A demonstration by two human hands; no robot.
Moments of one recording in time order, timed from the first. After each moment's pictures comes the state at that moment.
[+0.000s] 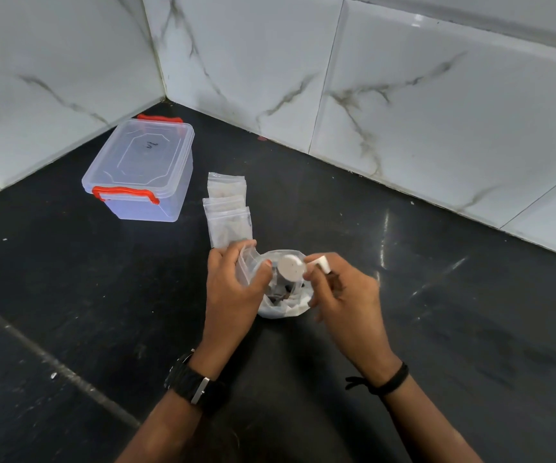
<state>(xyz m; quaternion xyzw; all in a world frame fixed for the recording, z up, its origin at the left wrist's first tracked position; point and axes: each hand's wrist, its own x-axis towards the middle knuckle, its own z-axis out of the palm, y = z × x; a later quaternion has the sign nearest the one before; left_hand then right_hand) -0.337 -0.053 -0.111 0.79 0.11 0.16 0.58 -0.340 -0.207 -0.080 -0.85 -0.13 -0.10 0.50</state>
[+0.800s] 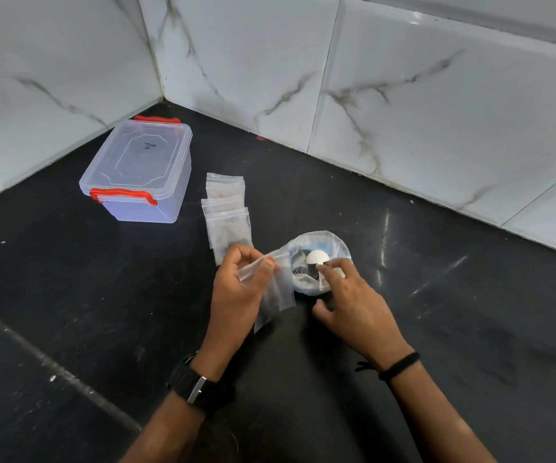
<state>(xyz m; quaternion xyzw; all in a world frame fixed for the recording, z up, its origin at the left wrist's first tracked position) -0.338 -0.060 -0.104 0.71 0.09 0.13 0.69 -0.322 -0.231 -0.100 -0.98 -0.13 0.01 0.15</state>
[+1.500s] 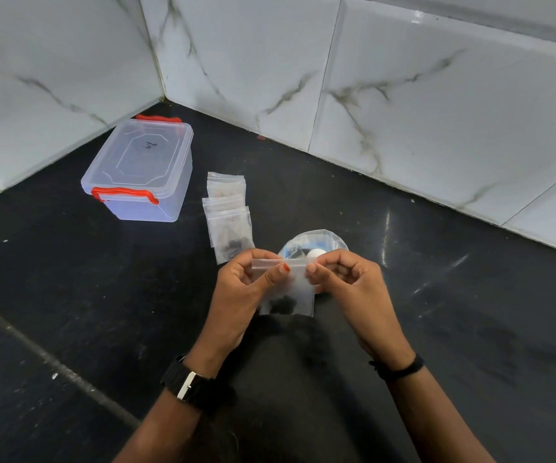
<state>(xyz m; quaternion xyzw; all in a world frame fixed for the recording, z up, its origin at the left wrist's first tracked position) -0.340 -0.056 -0.099 0.64 0.06 0.02 0.76 -0.326 -0.219 -0.073 -0.74 -0.06 0.04 0.67</state>
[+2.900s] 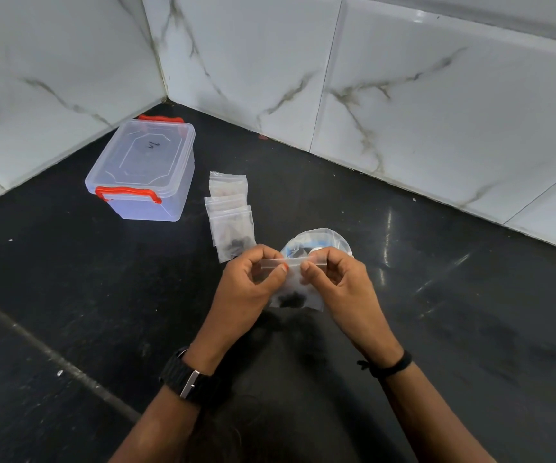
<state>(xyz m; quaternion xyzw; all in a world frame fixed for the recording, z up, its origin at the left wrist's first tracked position) -0.343 -0.054 -0.088 0.75 -0.01 0.05 0.66 -0.328 -0.207 -0.077 -0.78 -0.08 0.05 0.62</state>
